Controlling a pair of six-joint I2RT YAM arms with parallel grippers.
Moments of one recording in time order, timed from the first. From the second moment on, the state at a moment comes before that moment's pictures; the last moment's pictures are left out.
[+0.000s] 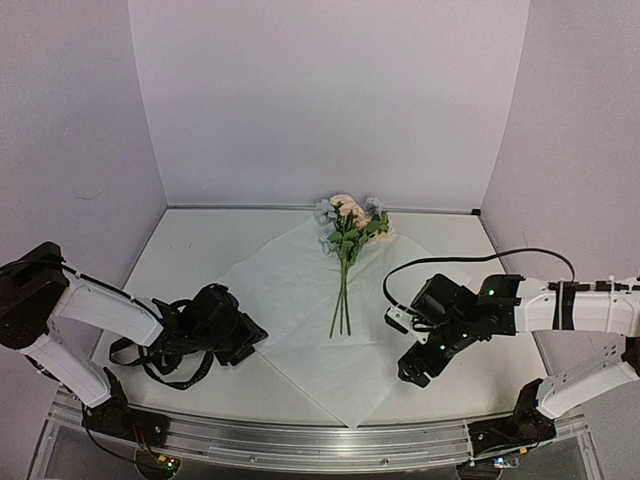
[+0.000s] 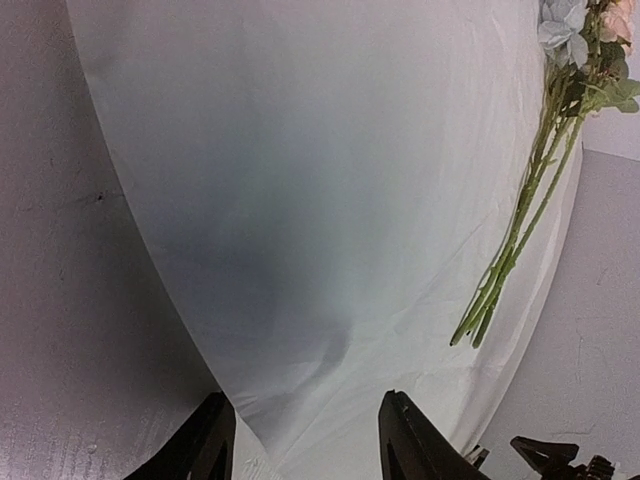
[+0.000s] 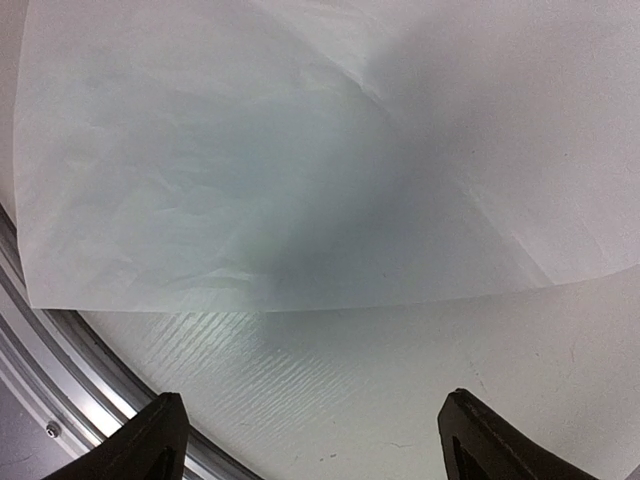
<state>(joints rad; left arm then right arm) -0.91 1.50 0.52 0.16 -0.02 -1.50 0.98 1.28 0.80 -0.76 0.03 0.15</state>
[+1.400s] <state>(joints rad) -0.80 1.38 0.41 0.25 0.18 -1.75 1.43 1.45 0.67 -0.35 0.34 -0.48</state>
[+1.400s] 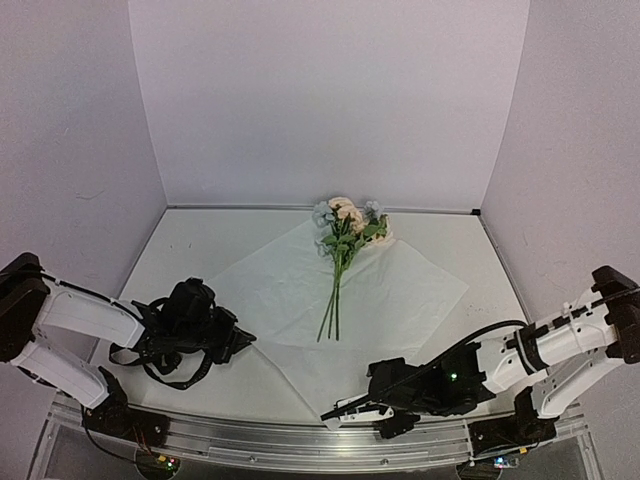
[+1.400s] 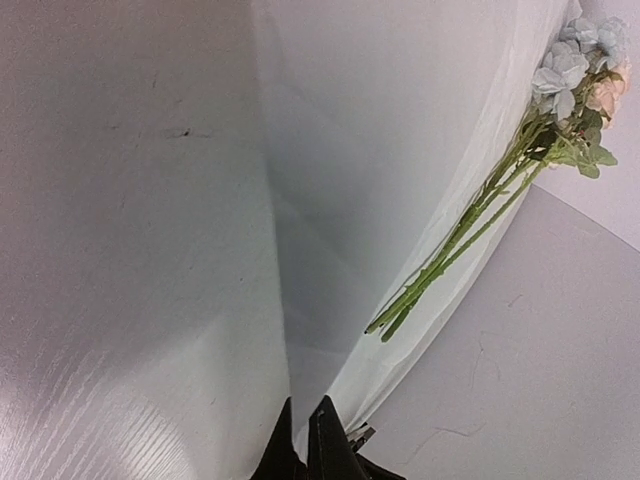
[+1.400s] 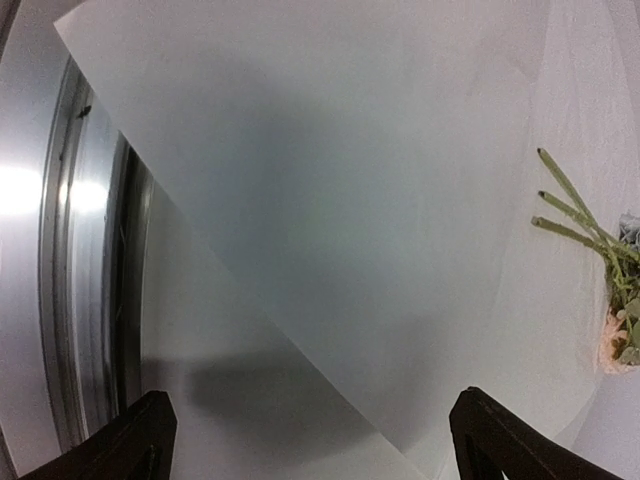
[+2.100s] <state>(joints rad) -0.77 1.24 0.33 0.20 0.21 -1.78 1.49 1.56 0.77 -0.24 0.50 -0.47</state>
